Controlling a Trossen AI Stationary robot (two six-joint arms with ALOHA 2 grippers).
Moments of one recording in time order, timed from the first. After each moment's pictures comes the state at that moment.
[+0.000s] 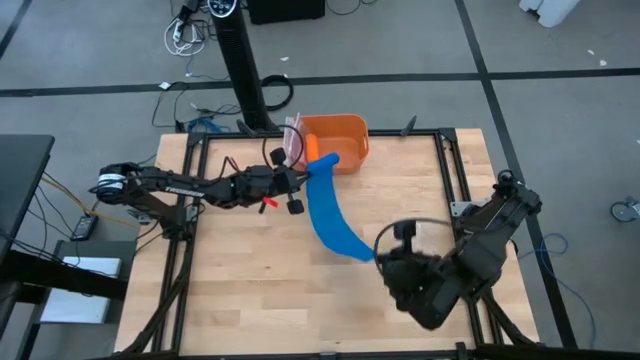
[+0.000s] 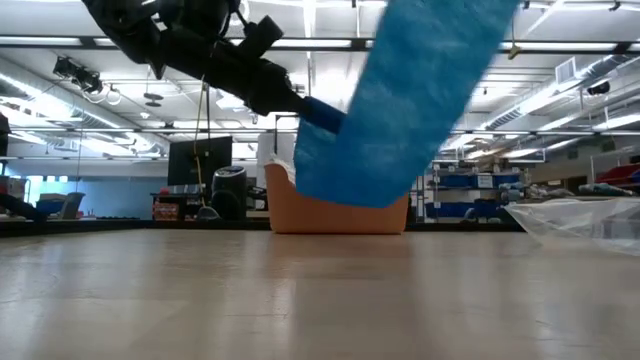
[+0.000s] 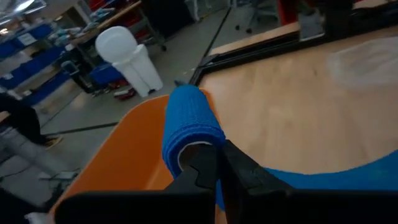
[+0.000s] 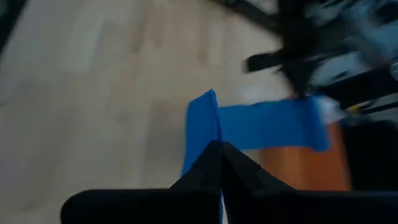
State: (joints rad) left arm 0.14 1.42 0.69 0.51 -0.33 0.37; right arm 0.75 1.72 1.96 -1.43 0.80 0.34
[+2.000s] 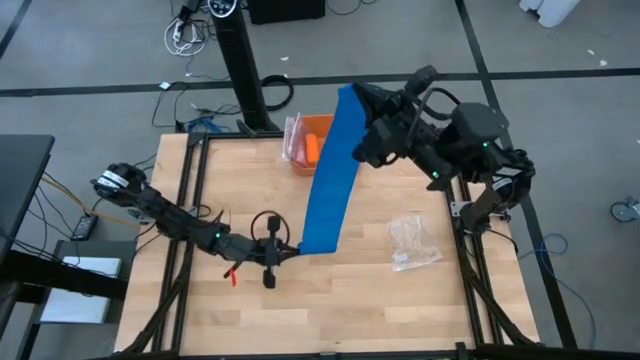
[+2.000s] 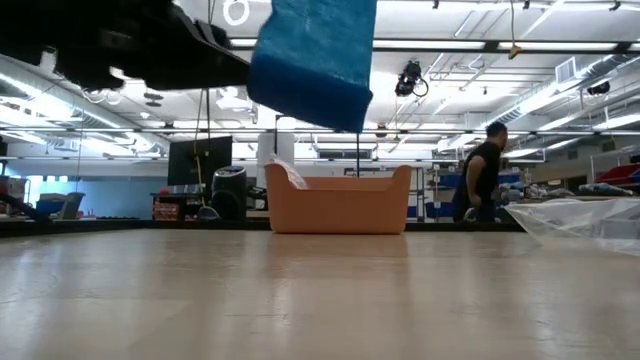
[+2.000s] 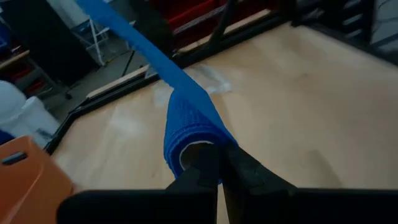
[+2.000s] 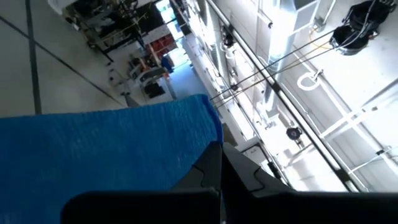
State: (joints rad) left arm -0.46 1.42 0.51 0.66 -0.45 0.27; right arm 0.24 1.71 2.35 -0.27 1.03 -1.37
